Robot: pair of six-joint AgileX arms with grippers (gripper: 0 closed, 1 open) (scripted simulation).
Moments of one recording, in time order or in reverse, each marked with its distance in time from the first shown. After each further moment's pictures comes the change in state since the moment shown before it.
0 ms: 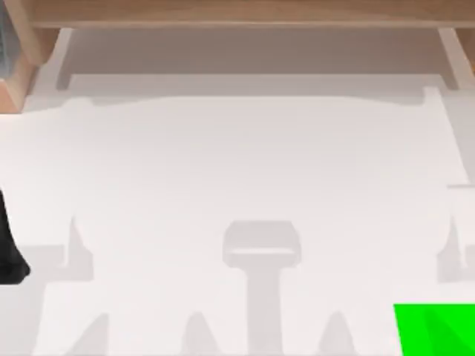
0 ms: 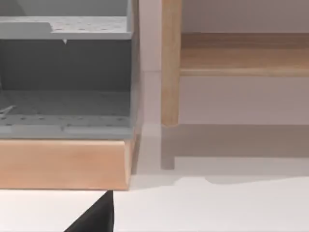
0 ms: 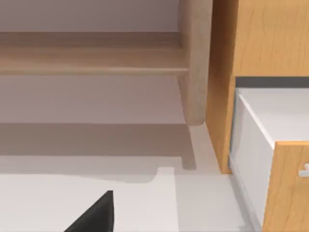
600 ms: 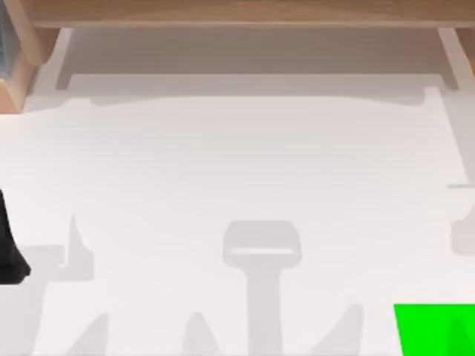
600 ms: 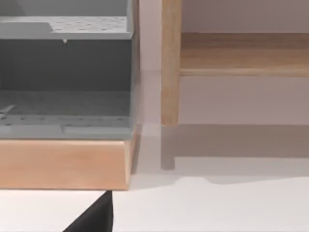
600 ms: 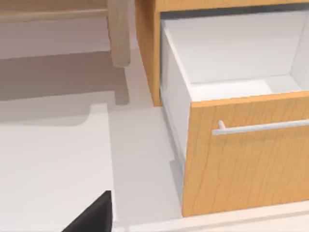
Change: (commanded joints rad) left arm 0.000 0.000 0.000 0.000 0.000 0.000; right arm -0.130 0.368 0.369 -0.294 0.042 0.014
